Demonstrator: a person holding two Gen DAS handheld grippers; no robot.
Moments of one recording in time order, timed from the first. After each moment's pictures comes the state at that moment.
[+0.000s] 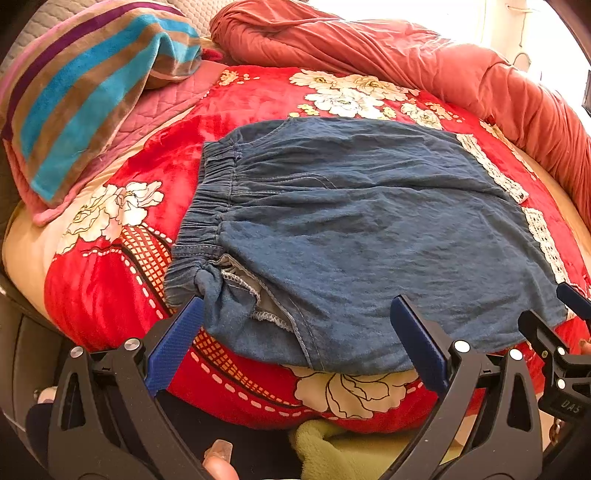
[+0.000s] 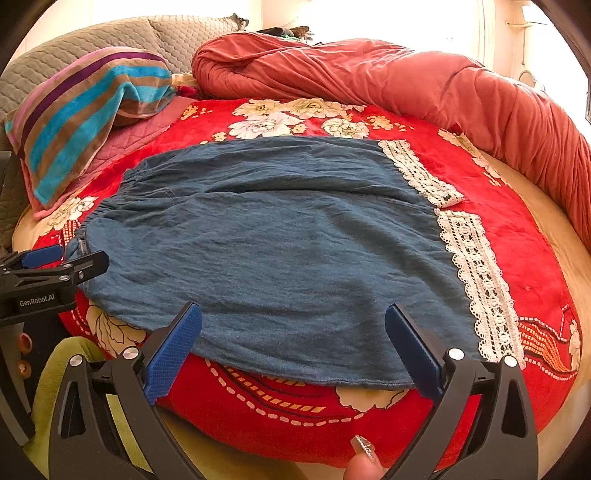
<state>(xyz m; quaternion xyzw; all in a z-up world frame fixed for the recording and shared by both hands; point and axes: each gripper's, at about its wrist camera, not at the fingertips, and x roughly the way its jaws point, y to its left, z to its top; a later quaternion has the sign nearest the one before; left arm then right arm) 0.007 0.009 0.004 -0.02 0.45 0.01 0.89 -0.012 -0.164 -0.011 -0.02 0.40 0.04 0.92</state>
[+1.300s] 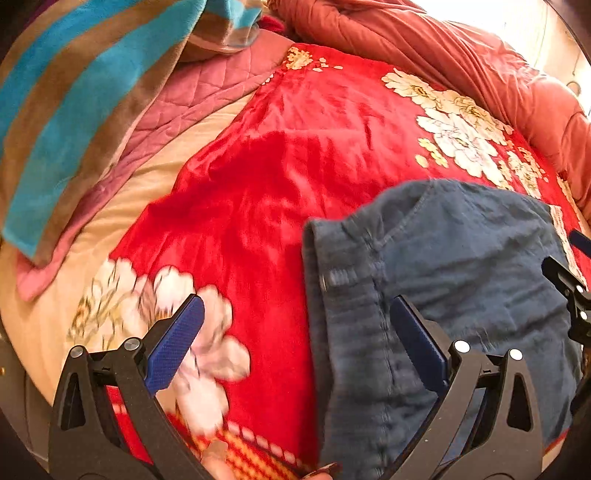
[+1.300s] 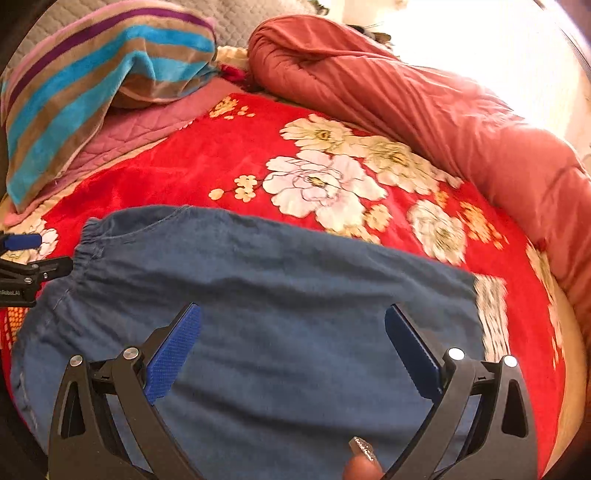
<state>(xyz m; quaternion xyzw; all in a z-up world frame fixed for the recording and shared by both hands) 0.163 0.126 -0.012 -0.06 0.50 0.07 0.86 0.232 -0.082 -0.006 -0.15 0.41 0.15 0.89</state>
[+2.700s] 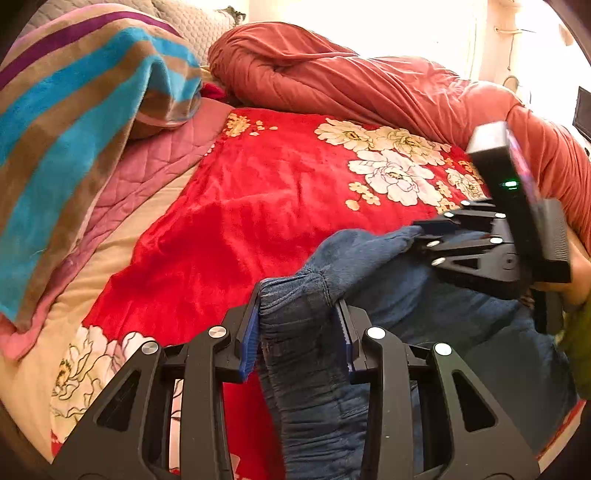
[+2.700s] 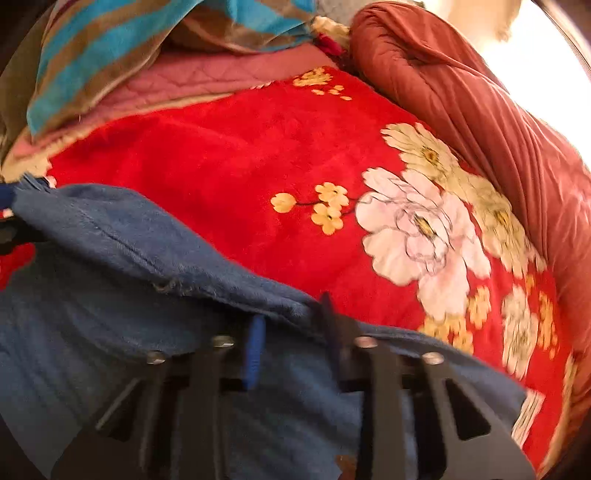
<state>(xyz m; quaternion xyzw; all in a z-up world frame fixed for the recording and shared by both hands) 0.151 0.099 0.004 -0.02 0.38 -0.02 0.92 0.278 -0.026 -0.040 -0.22 0.41 0.26 0.85</state>
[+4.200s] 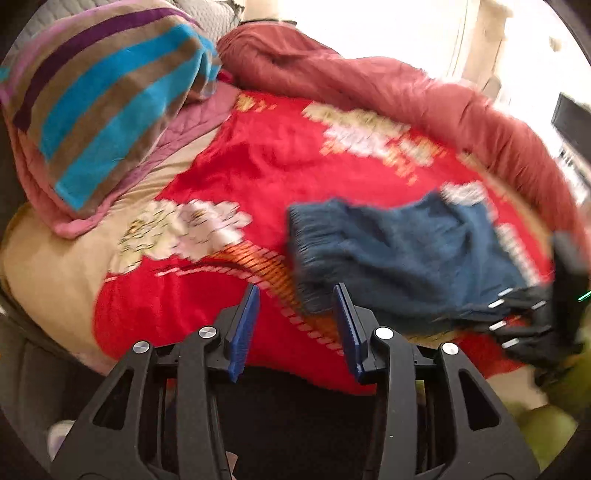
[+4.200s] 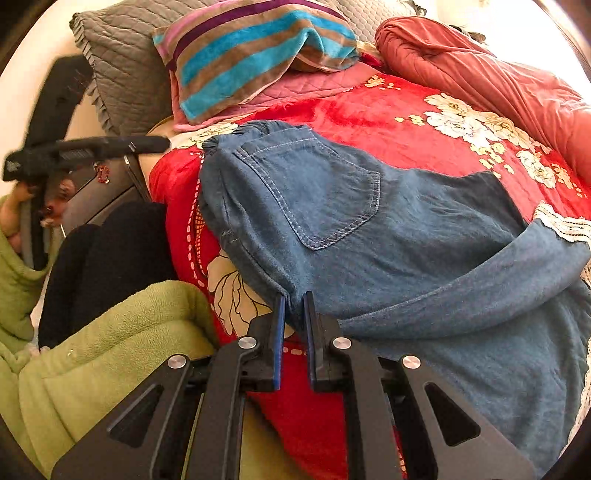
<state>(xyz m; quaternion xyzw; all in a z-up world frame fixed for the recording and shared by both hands) -0.030 0.123 0.044 -0.06 0.40 -0.07 0.91 0.007 -0.076 -0.034 -0.10 0.42 0.36 0.83</state>
